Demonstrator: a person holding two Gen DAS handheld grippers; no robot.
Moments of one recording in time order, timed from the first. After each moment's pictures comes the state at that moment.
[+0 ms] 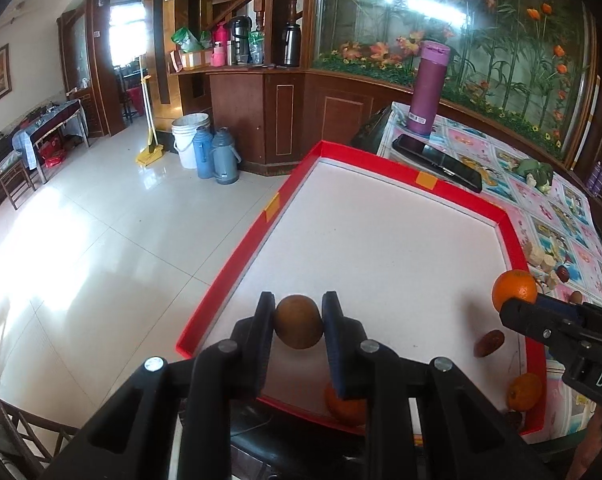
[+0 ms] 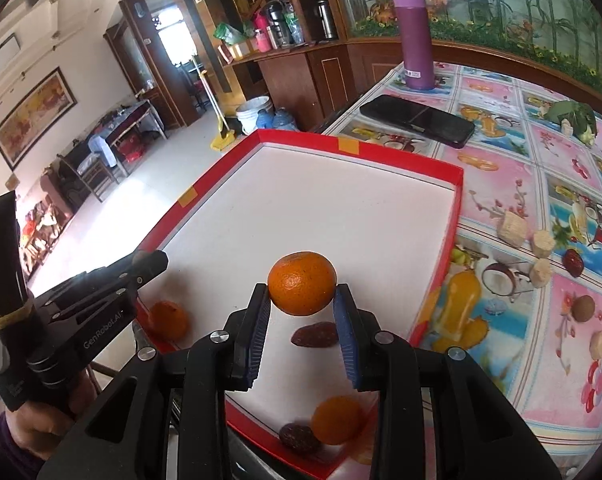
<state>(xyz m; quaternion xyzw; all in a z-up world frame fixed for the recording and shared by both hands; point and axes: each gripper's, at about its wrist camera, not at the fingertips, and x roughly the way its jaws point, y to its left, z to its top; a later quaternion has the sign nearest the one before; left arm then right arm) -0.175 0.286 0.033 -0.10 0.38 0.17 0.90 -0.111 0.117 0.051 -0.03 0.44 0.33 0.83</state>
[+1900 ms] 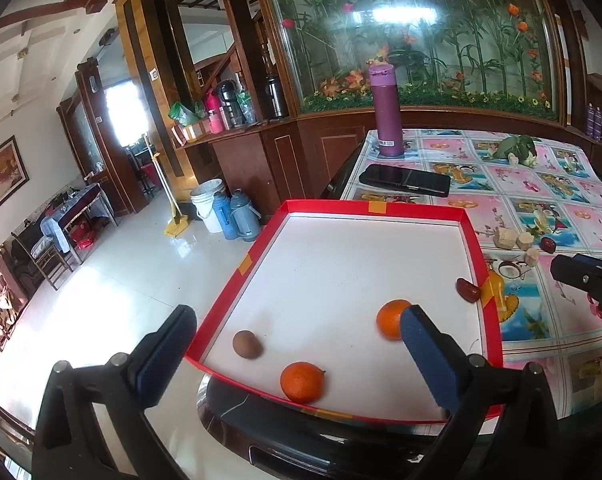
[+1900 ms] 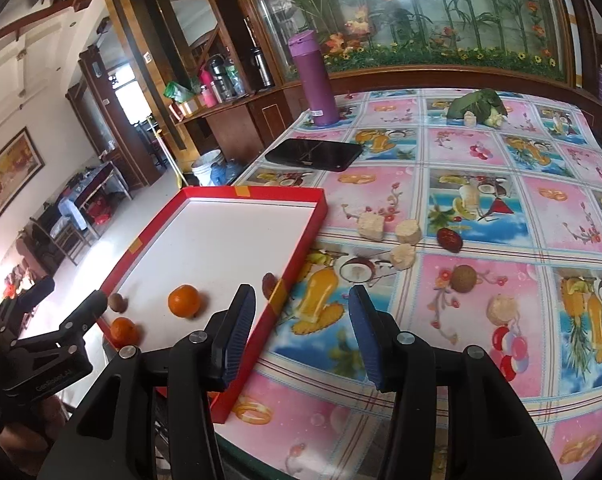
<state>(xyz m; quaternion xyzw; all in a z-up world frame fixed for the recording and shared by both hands) -0.198 0.195 0.082 0.05 0.32 0.21 0.92 -0.116 -0.019 0.071 0.06 0.38 0.25 0.89</state>
